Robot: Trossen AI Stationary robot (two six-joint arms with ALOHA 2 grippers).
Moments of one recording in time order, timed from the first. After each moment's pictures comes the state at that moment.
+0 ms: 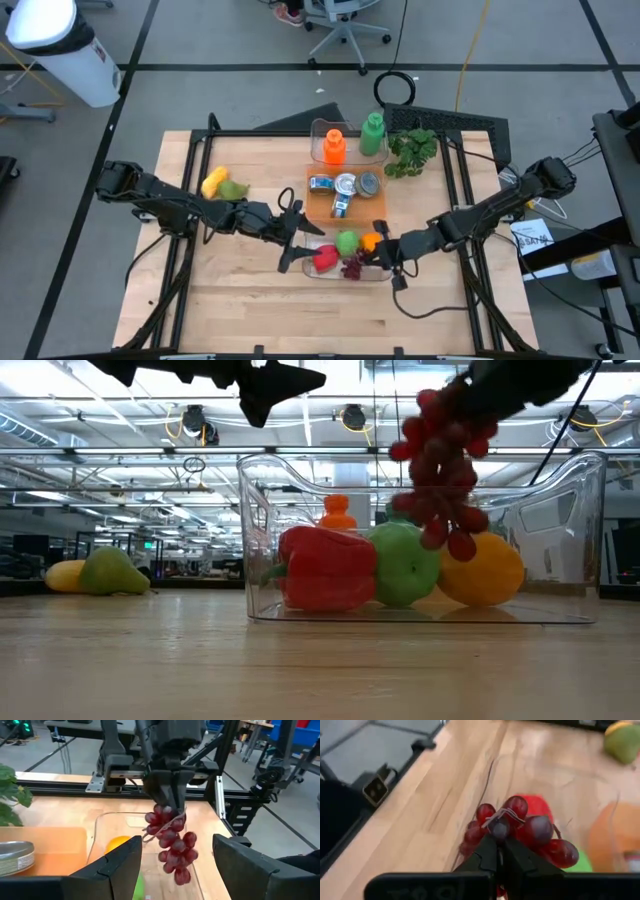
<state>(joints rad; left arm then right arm) -0.20 1.43 0.80 0.45 0.01 -0.13 0.43 1.25 0.74 -0.01 0.13 0.07</state>
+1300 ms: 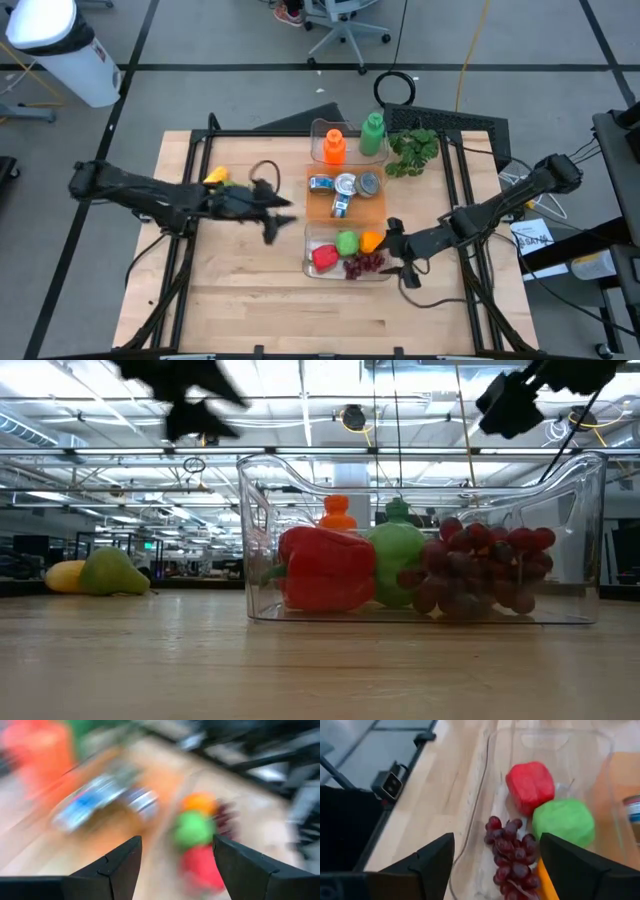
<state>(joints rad) -0.14 1.12 0.80 -0.15 -0.25 -0.48 0.46 1.13 0.74 -0.25 0.13 0.29</state>
